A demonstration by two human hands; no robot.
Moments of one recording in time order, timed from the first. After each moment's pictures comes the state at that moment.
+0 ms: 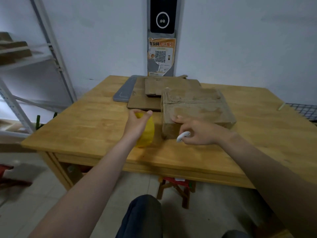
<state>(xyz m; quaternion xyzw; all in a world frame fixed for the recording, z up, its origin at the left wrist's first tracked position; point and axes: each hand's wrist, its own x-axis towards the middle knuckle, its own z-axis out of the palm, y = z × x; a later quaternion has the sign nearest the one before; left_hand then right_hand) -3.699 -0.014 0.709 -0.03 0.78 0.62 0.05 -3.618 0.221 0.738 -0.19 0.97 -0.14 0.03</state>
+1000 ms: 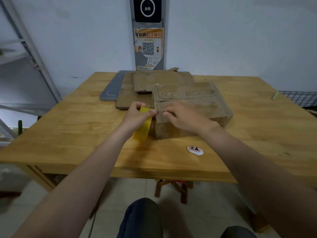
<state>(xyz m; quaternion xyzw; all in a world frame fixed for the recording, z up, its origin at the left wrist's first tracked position) -3.739 0.016 0.717 0.08 0.80 0.59 0.10 -3.667 0.201 0.739 -0.11 0.98 -0.11 -0.13</state>
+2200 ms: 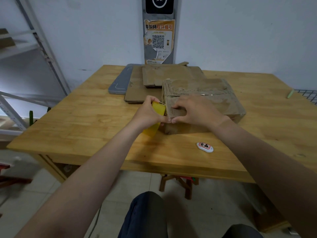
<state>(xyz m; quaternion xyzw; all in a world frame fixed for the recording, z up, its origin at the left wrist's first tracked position) -3.733 0.012 0.715 0.15 0.85 0.49 0.12 -3.675 0.203 0.741 -0.10 0.99 0.00 -0.11</state>
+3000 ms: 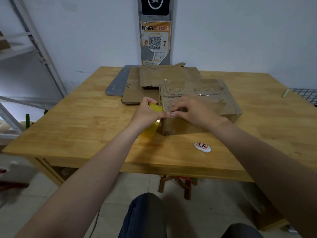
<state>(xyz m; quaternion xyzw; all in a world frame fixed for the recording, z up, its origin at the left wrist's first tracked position) -3.727 0.018 0.718 0.13 0.83 0.53 0.09 -3.676 0.216 0.731 -0.09 0.98 -0.13 -0.15</state>
